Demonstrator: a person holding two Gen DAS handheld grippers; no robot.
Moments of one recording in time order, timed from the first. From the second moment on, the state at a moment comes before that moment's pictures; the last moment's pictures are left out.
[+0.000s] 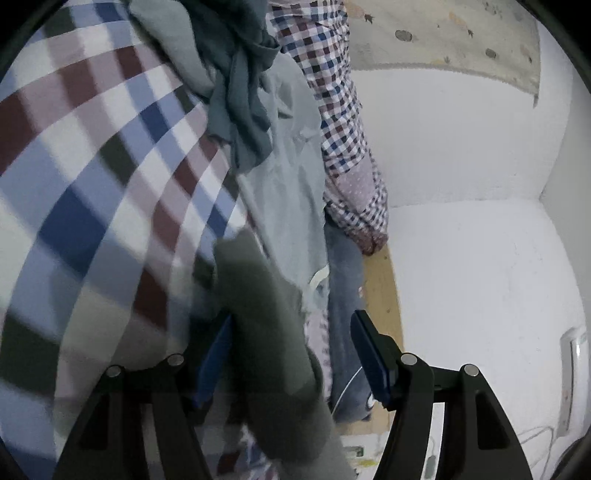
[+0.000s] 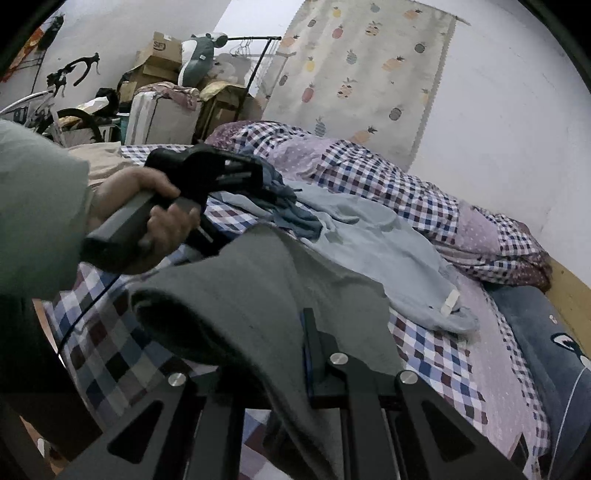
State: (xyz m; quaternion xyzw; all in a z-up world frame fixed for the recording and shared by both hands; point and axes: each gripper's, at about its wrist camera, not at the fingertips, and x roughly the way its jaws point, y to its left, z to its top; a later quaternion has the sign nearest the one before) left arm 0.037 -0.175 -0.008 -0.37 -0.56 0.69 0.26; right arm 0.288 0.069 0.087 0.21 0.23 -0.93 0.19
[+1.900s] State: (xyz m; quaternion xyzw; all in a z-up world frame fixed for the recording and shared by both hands) left arm 0.171 -0.624 0.235 -0.15 -0.48 0.86 -0.07; right arm 0.099 -0.320 0.231 0.16 0.11 -0.84 0.51
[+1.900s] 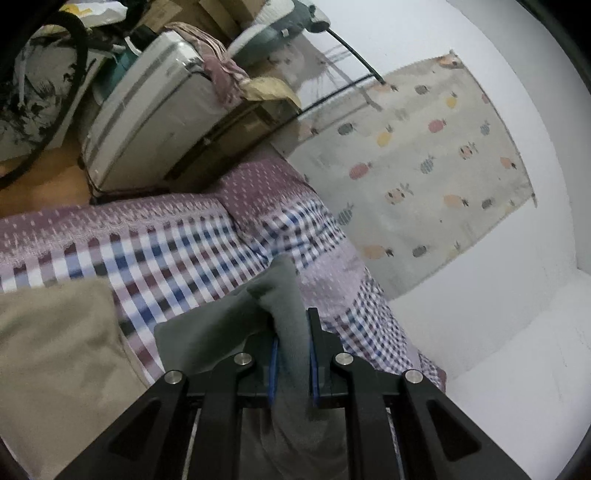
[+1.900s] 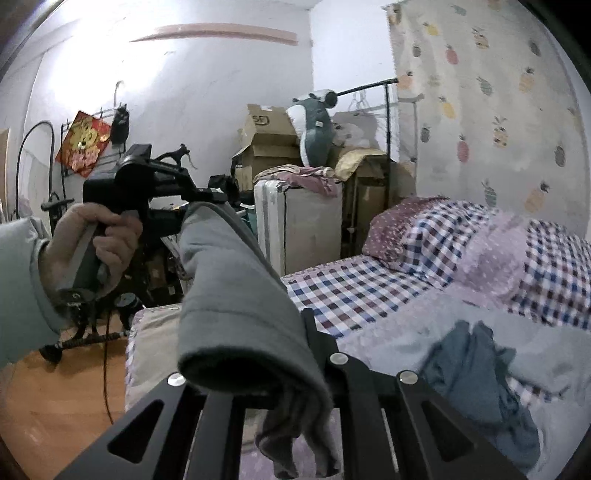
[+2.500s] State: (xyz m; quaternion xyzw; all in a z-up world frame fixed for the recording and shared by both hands) left arm 0.267 -0.722 0.126 -0.14 -0.50 0.84 -0.12; right arm 0.219 -0.424 0.126 0.08 0.29 -0.79 0.53
